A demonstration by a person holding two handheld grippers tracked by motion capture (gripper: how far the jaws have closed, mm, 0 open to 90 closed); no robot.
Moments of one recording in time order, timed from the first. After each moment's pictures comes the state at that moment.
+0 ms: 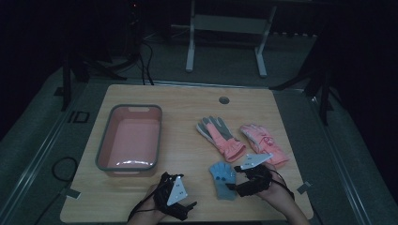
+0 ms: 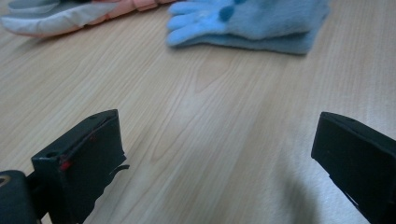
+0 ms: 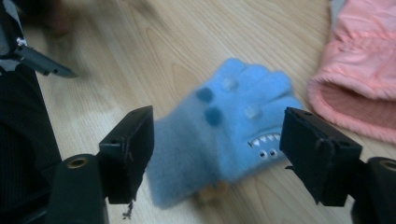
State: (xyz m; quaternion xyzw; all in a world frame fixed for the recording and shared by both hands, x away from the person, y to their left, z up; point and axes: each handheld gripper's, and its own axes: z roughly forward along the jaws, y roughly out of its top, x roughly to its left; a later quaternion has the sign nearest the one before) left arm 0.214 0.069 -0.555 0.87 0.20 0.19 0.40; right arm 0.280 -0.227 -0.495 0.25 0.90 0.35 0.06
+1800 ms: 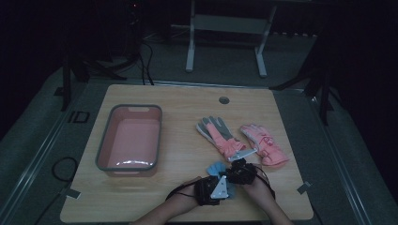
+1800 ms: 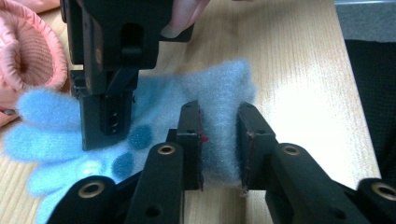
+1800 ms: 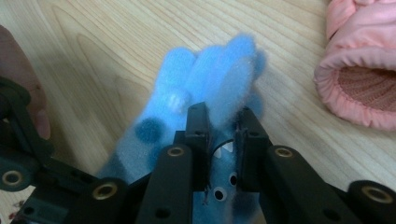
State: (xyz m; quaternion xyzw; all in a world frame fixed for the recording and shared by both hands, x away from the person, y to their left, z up) left arm 0.251 -0.034 -0.547 0.92 0.04 0.11 0.37; right arm 0.313 -0.198 -0.542 0.35 0.88 0.32 0.03
